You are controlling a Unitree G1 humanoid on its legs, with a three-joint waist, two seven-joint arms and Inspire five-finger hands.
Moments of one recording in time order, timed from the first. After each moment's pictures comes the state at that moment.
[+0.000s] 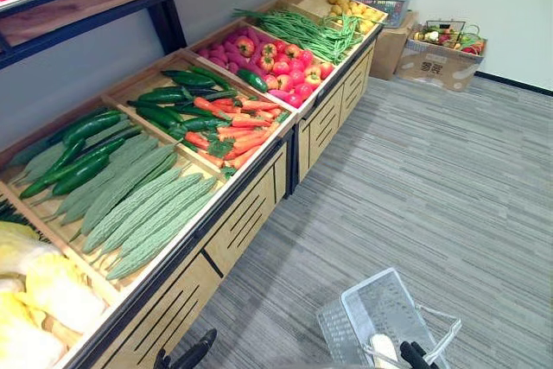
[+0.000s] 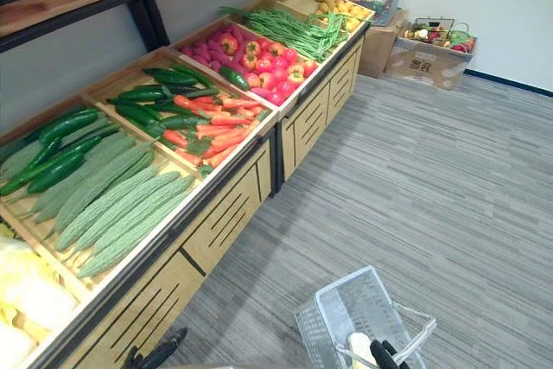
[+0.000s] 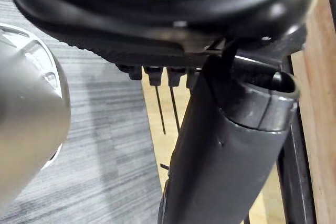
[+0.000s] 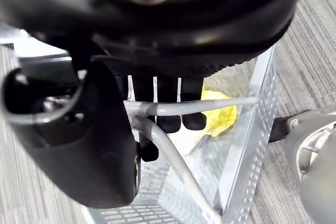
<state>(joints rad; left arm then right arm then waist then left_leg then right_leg) 0.25 -0.06 0.46 0.86 -0.32 -0.20 0.14 0.17 0.01 -0.49 0.99 0.44 -0.14 -0.12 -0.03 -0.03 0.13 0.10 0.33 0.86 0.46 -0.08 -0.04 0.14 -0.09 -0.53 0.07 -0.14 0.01</state>
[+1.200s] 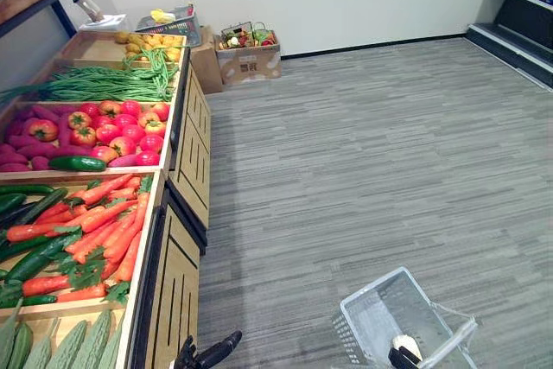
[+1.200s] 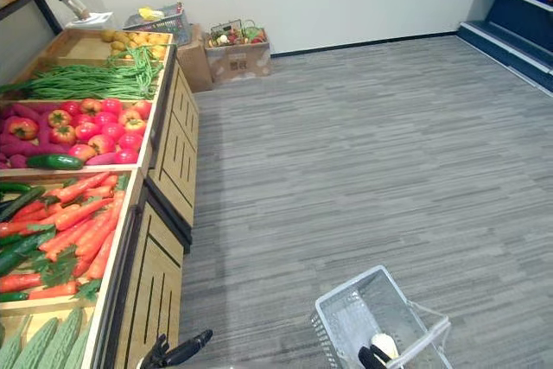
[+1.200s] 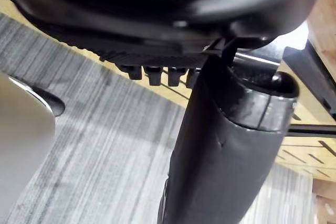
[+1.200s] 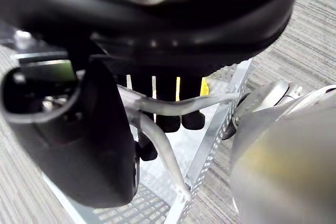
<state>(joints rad) 0.21 0.00 0.18 0.96 -0.34 -0.23 0.15 0.16 -0.04 -0.33 1.06 0.35 -0.17 -0.13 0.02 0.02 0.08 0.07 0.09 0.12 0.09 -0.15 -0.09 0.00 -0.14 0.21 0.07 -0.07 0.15</state>
